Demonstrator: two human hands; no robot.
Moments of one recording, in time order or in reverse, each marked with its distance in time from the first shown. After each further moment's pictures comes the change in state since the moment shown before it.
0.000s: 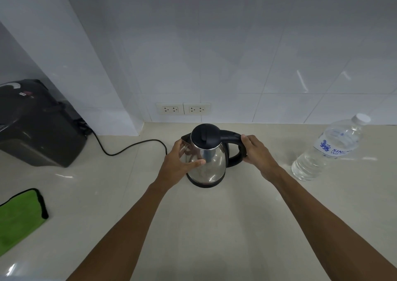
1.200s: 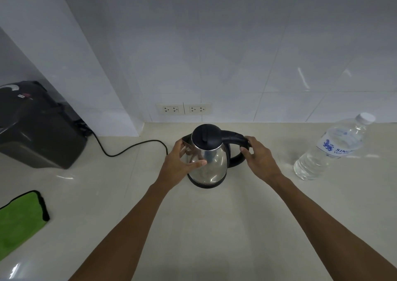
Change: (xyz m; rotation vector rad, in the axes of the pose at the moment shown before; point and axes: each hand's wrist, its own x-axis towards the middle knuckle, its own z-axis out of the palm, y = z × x) left_hand -0.001 0.003 -0.002 -0.031 0.002 0.017; right_hand -0.009 0.014 -0.002 -0.402 0.050 -0.273
